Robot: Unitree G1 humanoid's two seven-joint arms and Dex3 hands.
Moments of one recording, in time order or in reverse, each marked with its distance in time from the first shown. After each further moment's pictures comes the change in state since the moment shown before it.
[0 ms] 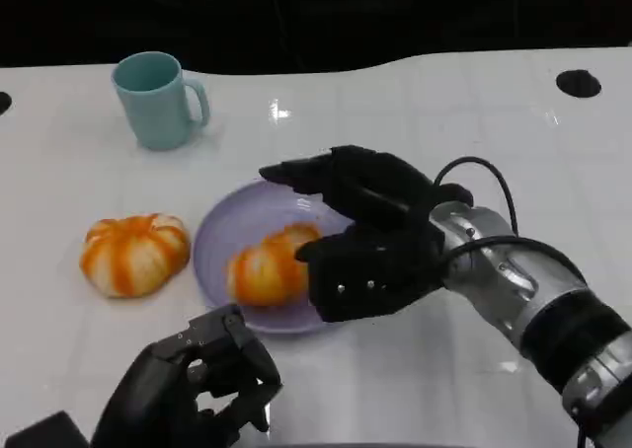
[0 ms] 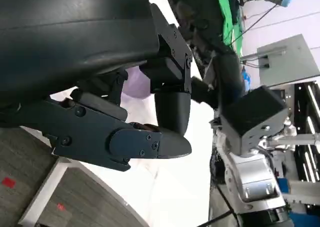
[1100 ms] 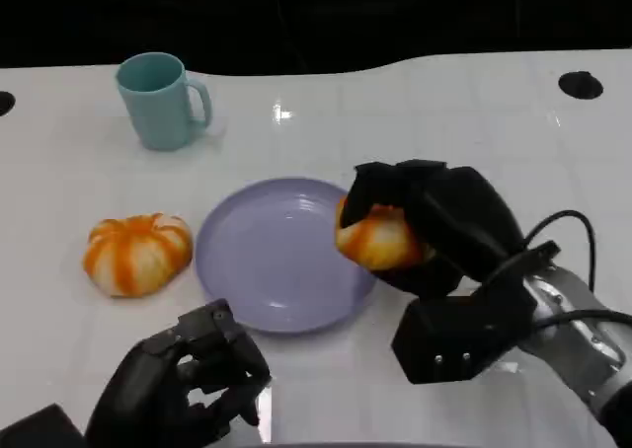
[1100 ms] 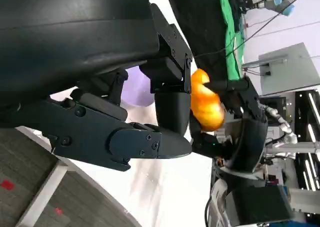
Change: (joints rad) left arm -0.020 0.001 0.026 0.041 -0.008 -0.002 0.000; right arm 0.246 -0.126 -0.095 -0.204 -0.024 -0.198 -0.327
